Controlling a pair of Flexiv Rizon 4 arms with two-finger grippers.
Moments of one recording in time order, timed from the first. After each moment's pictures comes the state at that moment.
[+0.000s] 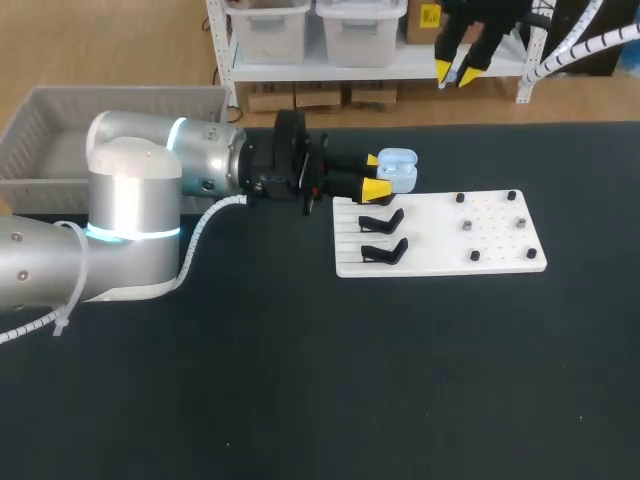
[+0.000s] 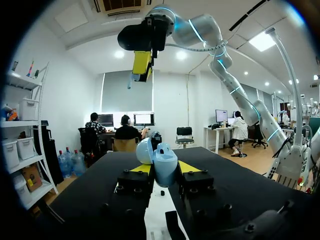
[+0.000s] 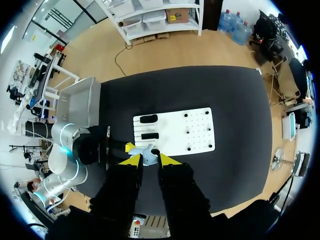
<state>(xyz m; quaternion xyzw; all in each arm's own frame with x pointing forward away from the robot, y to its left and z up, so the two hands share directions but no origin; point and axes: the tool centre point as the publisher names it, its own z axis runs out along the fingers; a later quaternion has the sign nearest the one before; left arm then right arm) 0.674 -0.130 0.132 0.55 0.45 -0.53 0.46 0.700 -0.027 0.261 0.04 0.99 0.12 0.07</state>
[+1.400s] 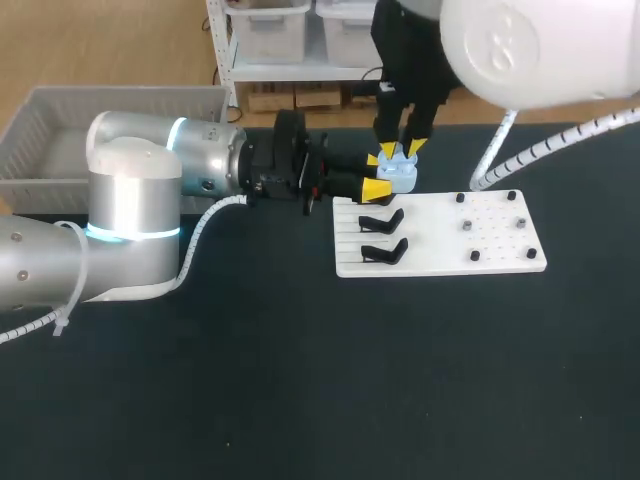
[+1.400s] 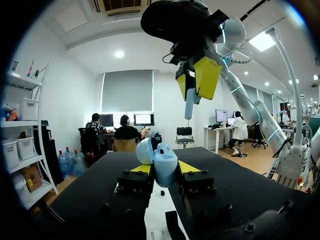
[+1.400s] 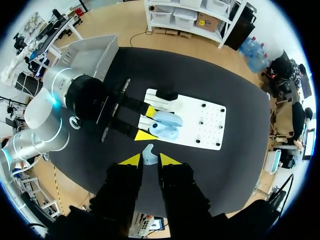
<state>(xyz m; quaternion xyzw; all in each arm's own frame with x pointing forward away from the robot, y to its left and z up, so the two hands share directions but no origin) 0.674 -0.130 0.132 0.55 0.45 -0.53 0.46 0.634 0.031 0.211 -0.11 0.99 0.05 0.06</state>
